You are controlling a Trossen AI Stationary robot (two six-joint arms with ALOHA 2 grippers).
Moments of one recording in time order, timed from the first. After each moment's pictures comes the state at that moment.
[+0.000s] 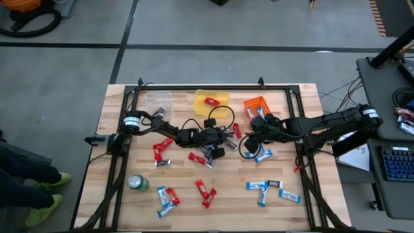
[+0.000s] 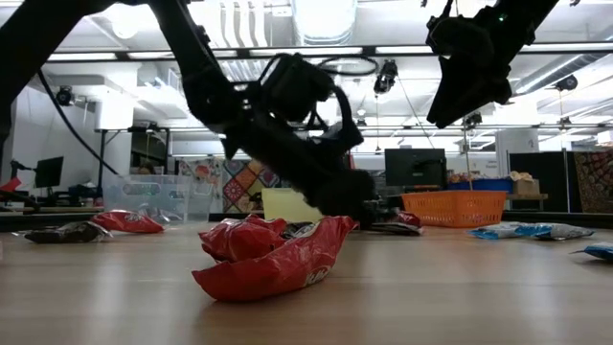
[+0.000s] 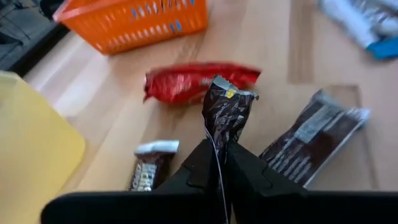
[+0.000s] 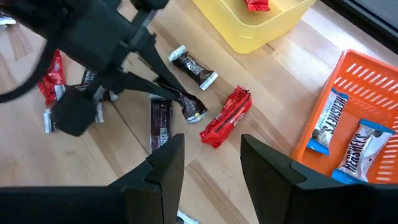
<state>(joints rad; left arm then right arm) 0.03 2.13 1.10 0.49 -0.34 0.08 0.10 1.18 0.85 -0.65 0.42 0.66</state>
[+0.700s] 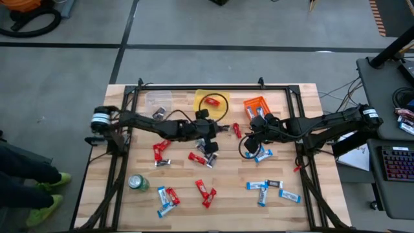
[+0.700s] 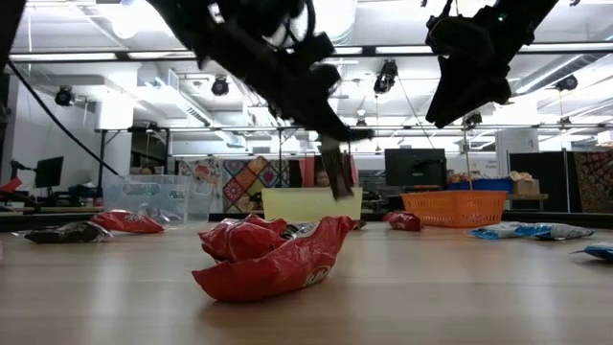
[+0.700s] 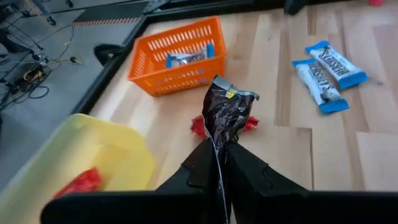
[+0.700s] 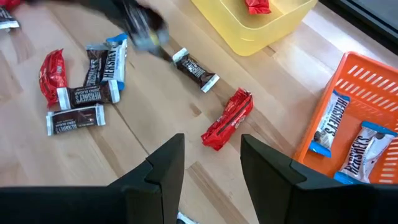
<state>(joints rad) 0.01 1.74 1.08 0.13 -0.36 0.08 0.10 1.18 0.85 -0.63 0.42 0.65</state>
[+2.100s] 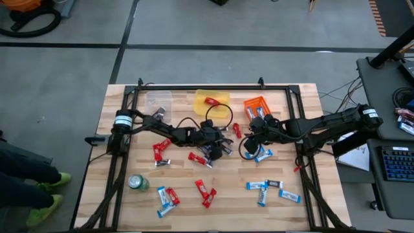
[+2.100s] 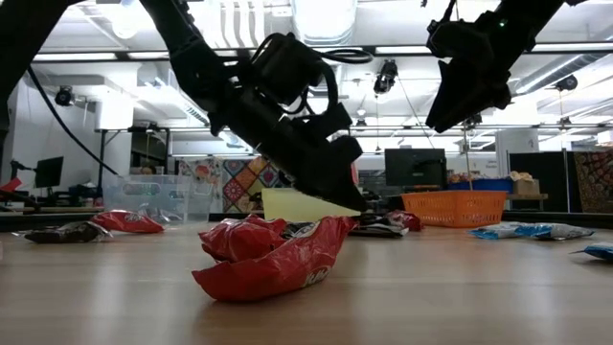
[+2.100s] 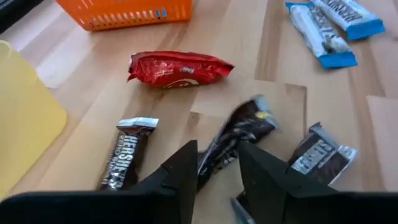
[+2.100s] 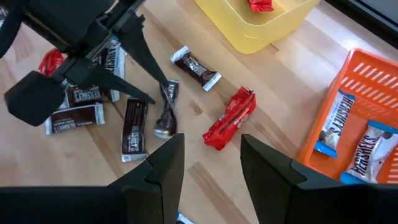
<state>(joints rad) 0.03 2.03 1.06 0.36 -0.25 -0.07 0.11 1.18 0.81 -0.59 0.43 0.66</state>
